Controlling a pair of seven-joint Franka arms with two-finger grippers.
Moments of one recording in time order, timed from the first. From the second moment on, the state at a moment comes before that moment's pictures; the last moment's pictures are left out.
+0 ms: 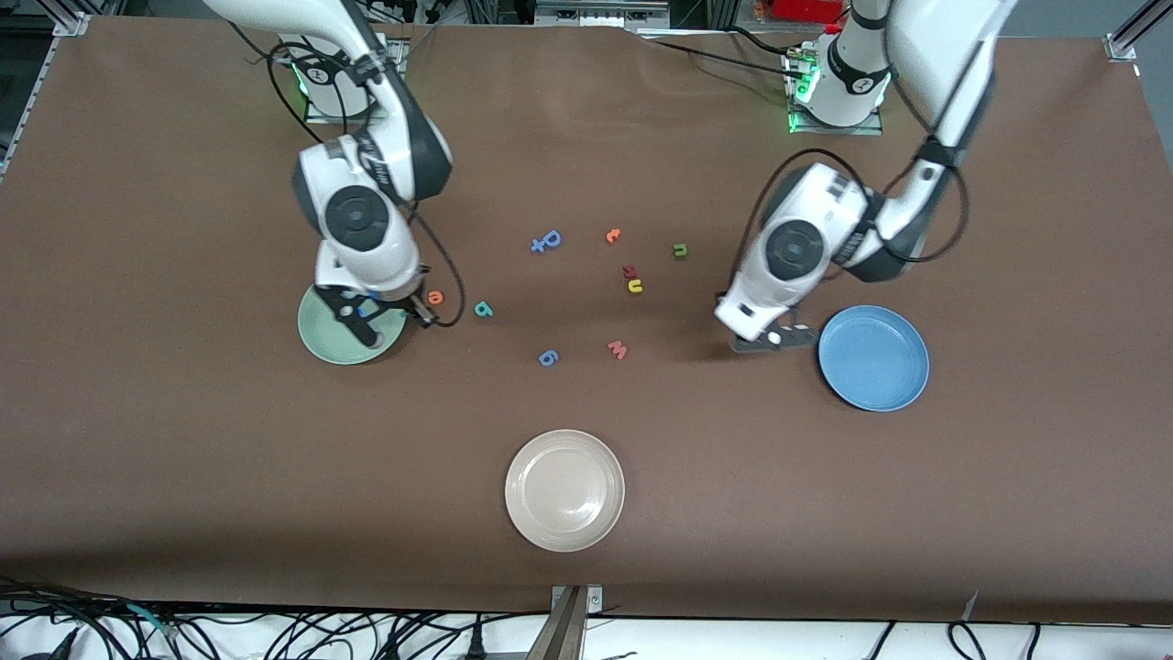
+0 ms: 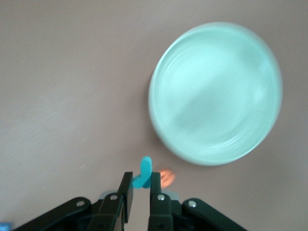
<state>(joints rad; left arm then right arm) -0.08 0.44 -0.32 -1.91 0.18 2.11 -0.58 0.59 0.34 -0.20 -1.90 -0.05 2.10 1.17</state>
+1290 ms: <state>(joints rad) 0.23 0.45 -0.42 -1.91 0.13 2.15 -0.24 0.59 0.35 -0.42 -2.16 0.10 2.20 0.59</state>
